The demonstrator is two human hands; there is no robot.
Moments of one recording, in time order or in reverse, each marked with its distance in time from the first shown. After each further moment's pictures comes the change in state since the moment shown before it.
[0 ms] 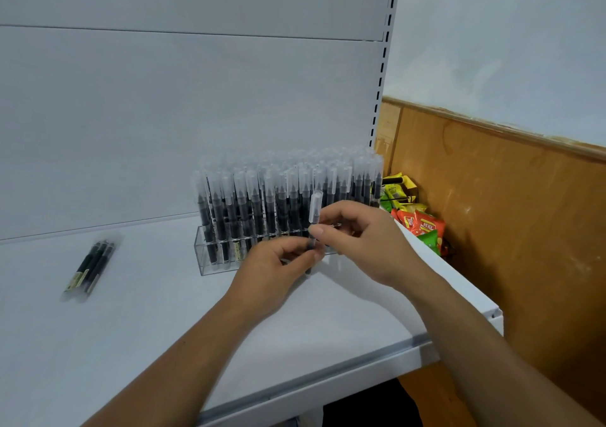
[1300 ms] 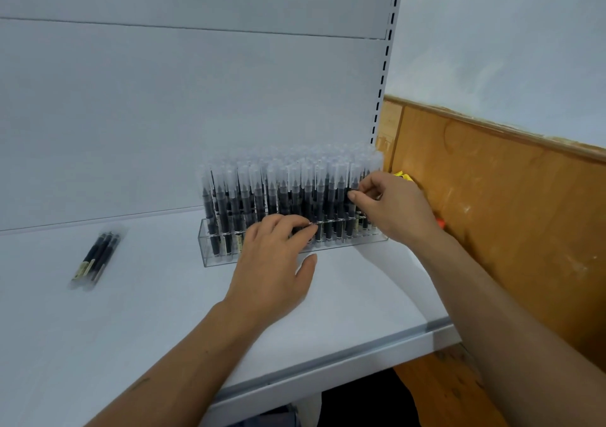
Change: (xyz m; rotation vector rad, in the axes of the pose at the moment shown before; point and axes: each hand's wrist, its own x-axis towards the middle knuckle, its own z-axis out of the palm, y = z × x) left_hand -0.005 -0.013 -0.002 1.111 0.187 0.426; right_hand 0.034 0.020 -0.034 -0.520 0.169 0.132
